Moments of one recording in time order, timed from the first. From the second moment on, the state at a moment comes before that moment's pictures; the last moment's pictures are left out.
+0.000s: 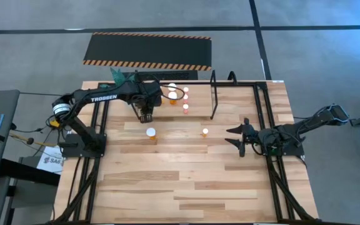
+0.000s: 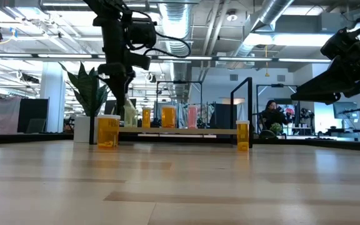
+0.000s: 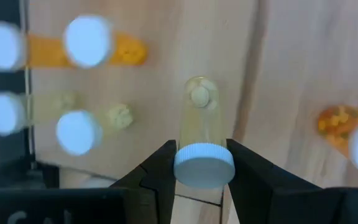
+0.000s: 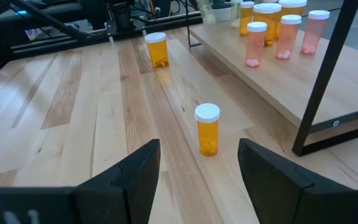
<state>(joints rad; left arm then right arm) 0.45 1.60 1.23 -0.95 -0.15 0.36 0.29 0.41 0.01 0.07 0.52 0.30</state>
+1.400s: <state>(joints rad) -0.12 1.60 1.03 -1.17 0.14 -0.60 0.29 0.41 0.01 0.07 0.52 0.30</state>
